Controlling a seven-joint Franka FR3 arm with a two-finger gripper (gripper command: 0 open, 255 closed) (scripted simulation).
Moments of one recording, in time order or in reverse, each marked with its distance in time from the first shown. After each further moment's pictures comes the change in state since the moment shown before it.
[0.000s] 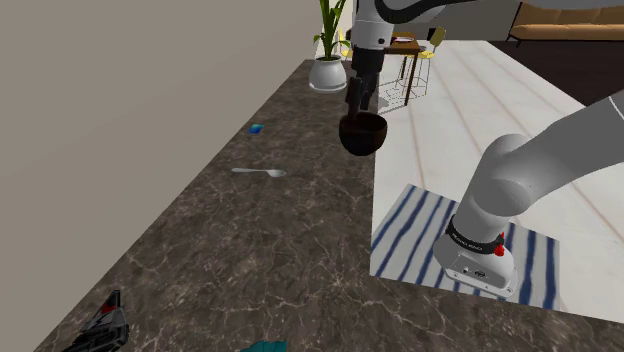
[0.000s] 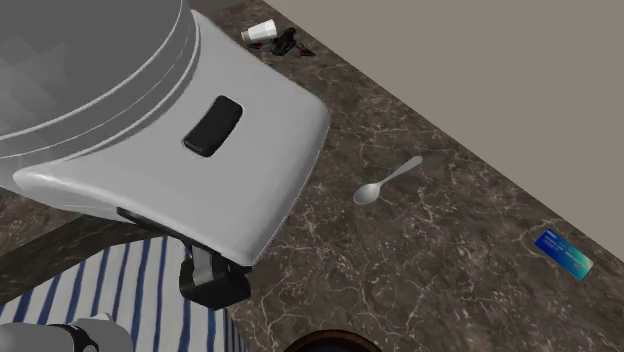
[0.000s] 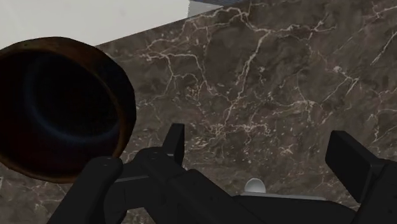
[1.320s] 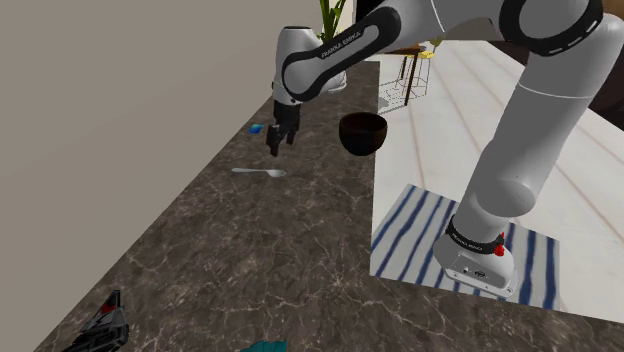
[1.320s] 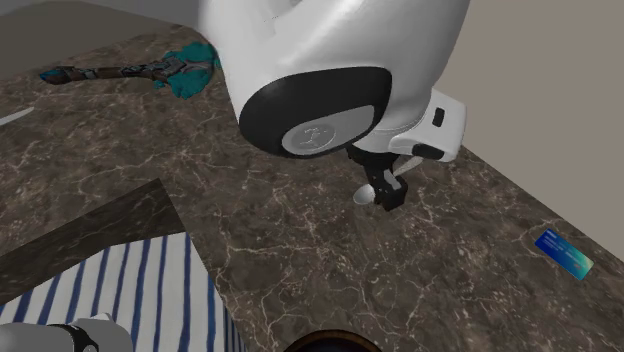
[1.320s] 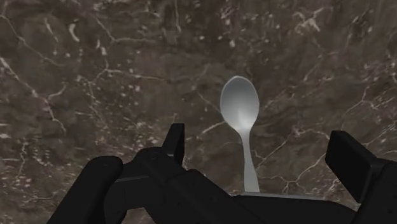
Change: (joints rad) arm 0.064 0.652 0.130 0.236 0.006 0.556 0.074
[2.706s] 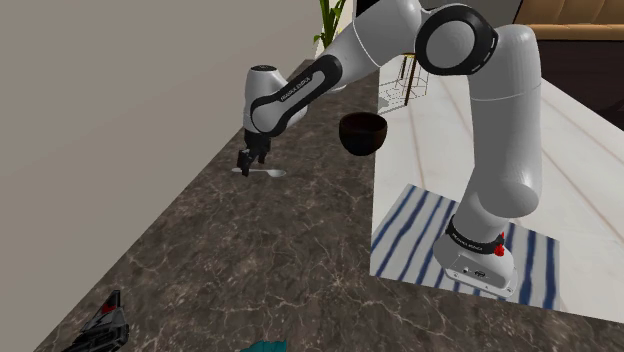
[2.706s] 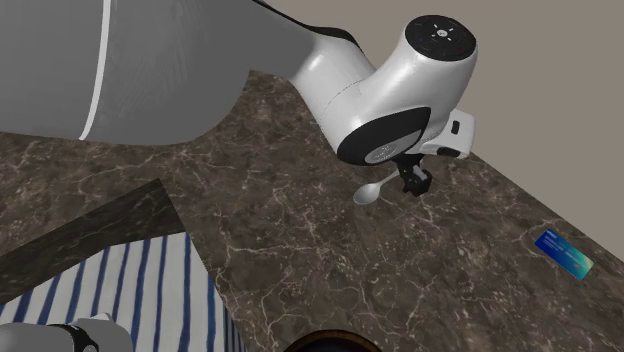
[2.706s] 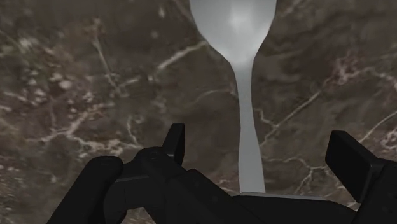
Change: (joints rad) arm 0.057 0.391 0.007 0.277 -0.087 0.170 0.065
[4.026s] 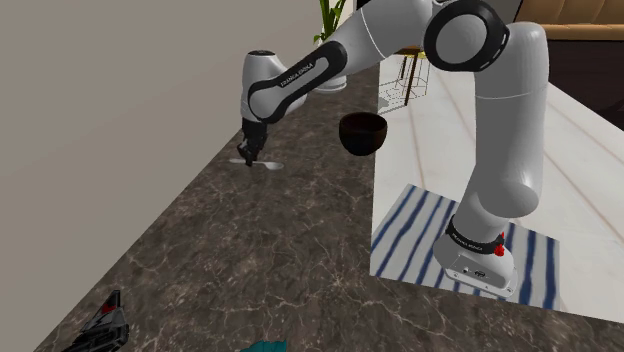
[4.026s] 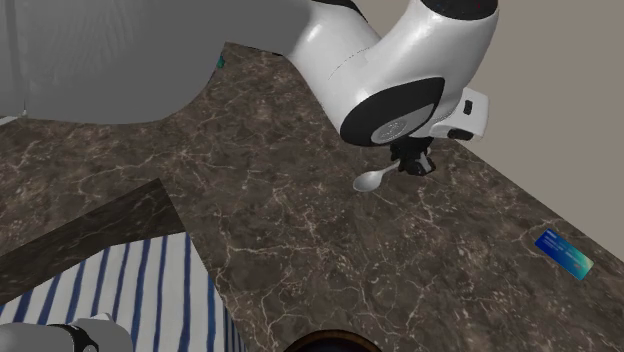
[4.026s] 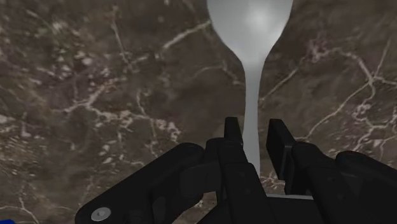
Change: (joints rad) arm -0.003 -0.048 0.002 0.030 0.003 -0.076 0.005
